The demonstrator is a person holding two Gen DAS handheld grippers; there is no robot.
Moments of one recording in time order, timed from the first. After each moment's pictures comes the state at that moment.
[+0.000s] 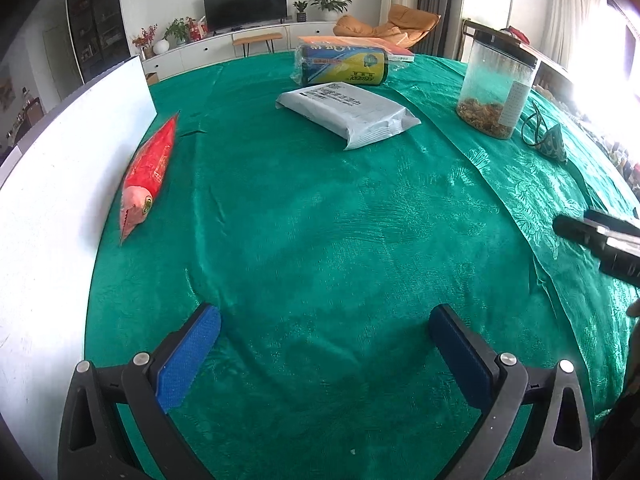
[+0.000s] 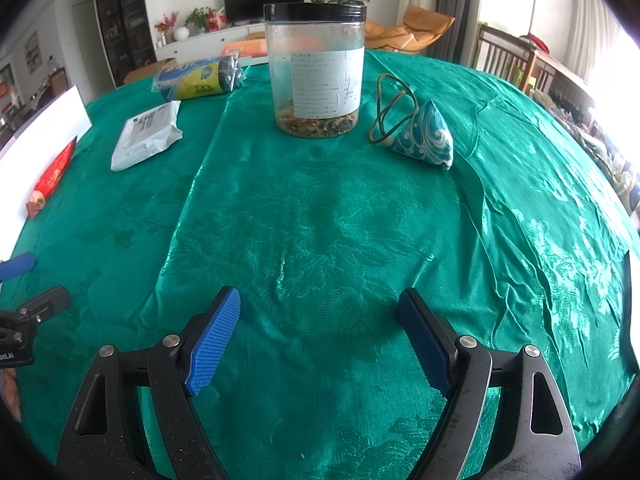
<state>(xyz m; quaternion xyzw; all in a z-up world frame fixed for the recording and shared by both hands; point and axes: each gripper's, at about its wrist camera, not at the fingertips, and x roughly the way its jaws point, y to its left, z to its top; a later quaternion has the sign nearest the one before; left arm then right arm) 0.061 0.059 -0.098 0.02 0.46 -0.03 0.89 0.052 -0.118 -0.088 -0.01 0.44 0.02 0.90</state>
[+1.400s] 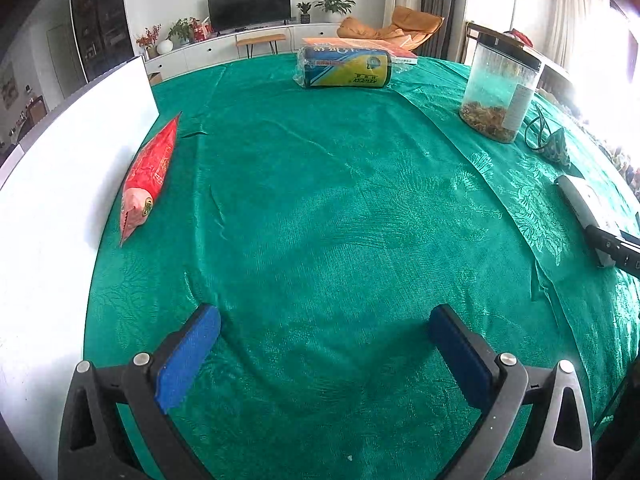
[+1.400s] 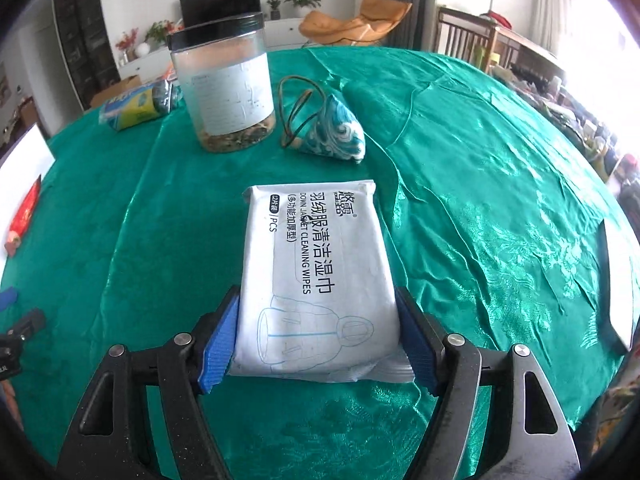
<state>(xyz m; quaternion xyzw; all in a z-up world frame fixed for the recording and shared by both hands) 0.063 0.058 -0.097 0.01 0.45 -0.03 0.89 0.047 -0.180 -0.088 0.01 0.44 -0.05 0.90</state>
